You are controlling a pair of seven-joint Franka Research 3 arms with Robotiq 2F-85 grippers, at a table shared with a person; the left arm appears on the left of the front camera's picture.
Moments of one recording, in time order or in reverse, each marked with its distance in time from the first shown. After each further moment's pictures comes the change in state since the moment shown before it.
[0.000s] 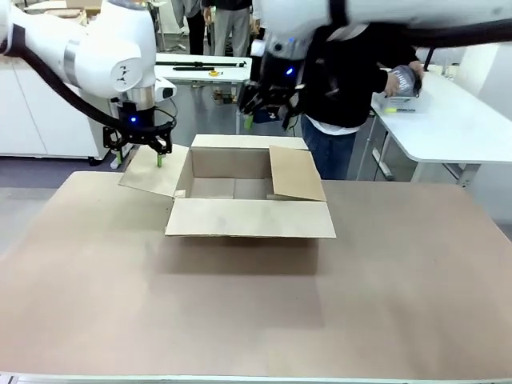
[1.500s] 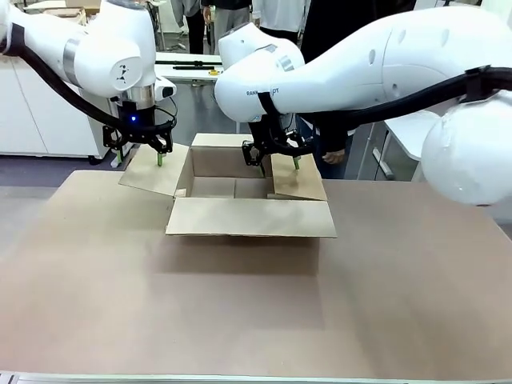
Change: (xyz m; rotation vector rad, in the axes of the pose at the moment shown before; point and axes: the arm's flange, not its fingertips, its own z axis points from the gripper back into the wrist) left arm 0.000 0.000 0.000 0.000 0.000 0.000; right arm 0.027 -0.002 -0.121 -0.505 0.033 -0.317
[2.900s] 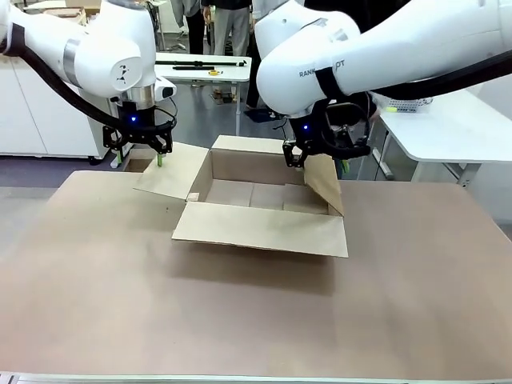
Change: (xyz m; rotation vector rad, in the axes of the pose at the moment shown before) left arm 0.000 0.000 0.000 0.000 0.000 0.000; right arm -0.073 -0.108 0.022 -0.082 0.025 -0.184
